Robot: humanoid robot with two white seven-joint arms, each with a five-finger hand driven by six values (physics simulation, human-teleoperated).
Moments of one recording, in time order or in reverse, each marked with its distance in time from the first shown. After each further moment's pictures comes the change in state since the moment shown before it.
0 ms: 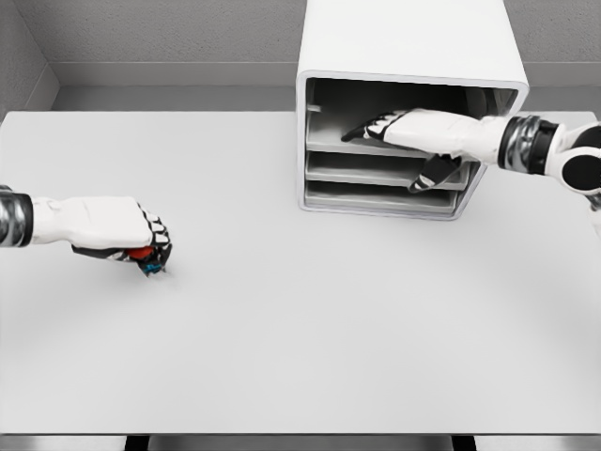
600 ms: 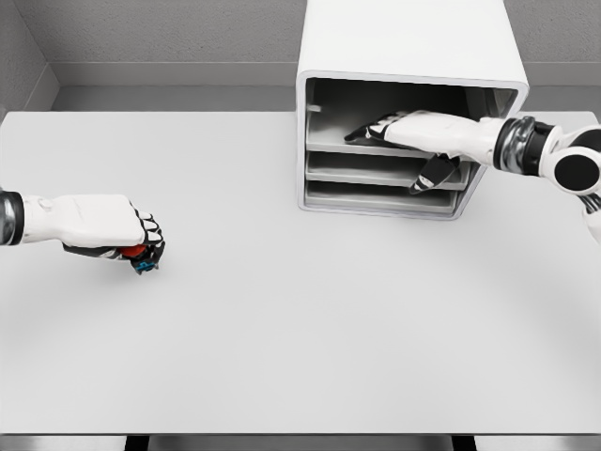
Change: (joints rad) left arm -0.005 0.020 0.001 -0.007 0.001 0.000 0.001; right arm -0.002 -0.001 0.018 -0.017 0.010 0.080 -0.005
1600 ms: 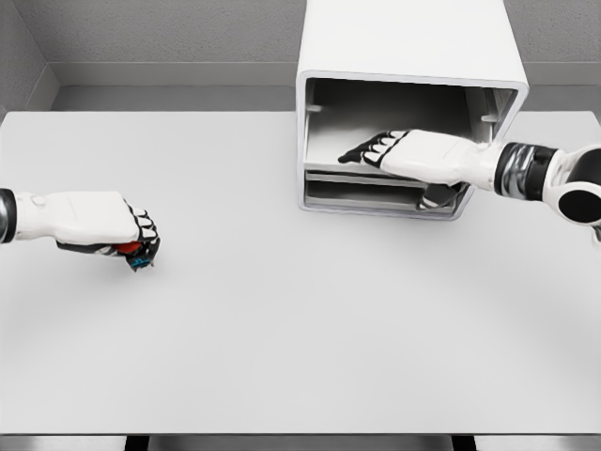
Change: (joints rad) left arm -0.003 0.017 0.005 -0.003 0.001 0.001 -0.001; right arm 0.080 -0.067 -0.020 -0.180 0.125 -0.025 -0.008
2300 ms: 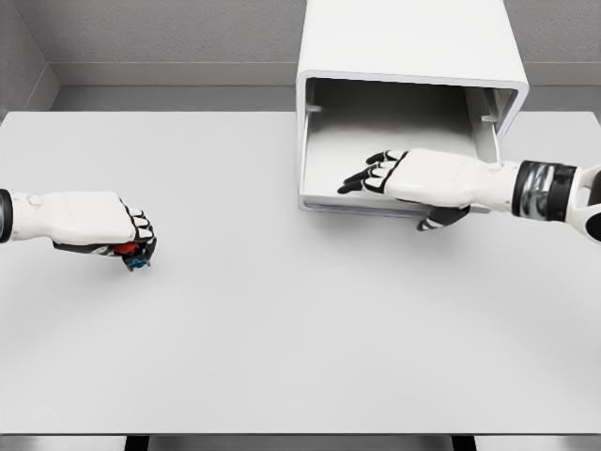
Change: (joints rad) left arm -0.002 0.008 -0.003 0.001 0.000 -0.001 0.000; right arm 0.072 -0.070 -0.050 -0.104 -0.076 -0.090 0.010
